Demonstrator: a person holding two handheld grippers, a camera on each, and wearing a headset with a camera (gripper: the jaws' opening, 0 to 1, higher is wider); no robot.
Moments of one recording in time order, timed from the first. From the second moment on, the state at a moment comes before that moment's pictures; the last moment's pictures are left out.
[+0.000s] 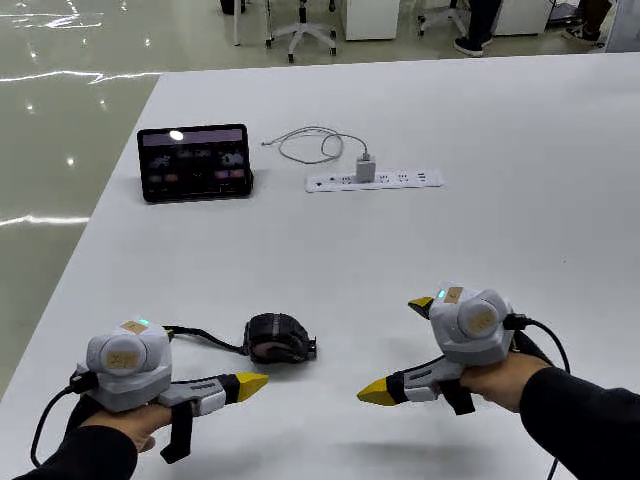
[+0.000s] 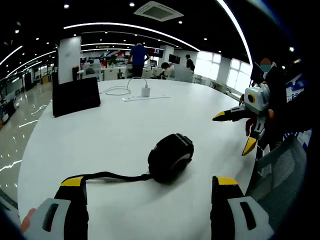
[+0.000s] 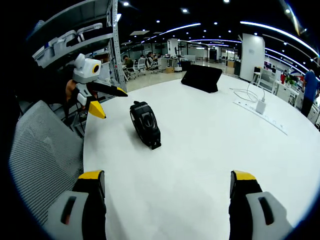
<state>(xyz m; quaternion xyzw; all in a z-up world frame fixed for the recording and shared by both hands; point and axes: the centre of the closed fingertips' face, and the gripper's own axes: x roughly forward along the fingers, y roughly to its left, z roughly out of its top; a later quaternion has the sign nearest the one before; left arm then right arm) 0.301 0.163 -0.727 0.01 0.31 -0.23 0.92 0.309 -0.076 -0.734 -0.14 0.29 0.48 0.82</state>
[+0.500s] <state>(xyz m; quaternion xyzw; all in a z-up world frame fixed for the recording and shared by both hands) 0.273 0.177 -0.721 0.04 0.32 -0.27 0.91 0.294 -0.165 -0.720 -0.13 0.29 0.43 0.84</state>
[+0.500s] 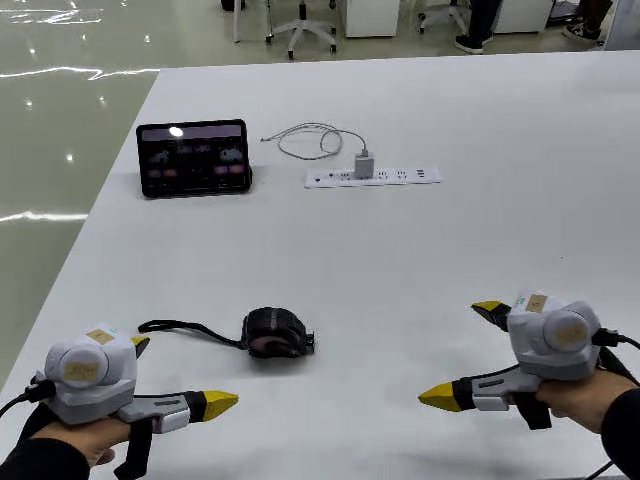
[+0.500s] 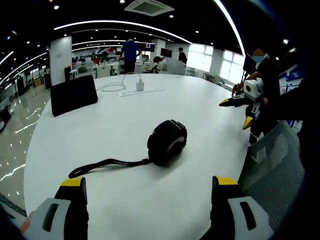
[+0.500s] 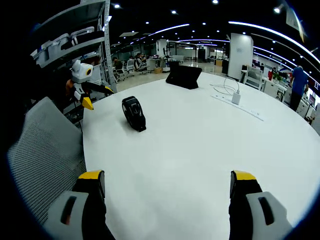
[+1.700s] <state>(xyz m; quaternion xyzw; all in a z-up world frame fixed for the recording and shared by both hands) 0.259 0.195 -0.707 0.03 0.32 -0.26 0.91 0.258 -0.254 -0.712 -0.13 0.30 0.38 0.87</state>
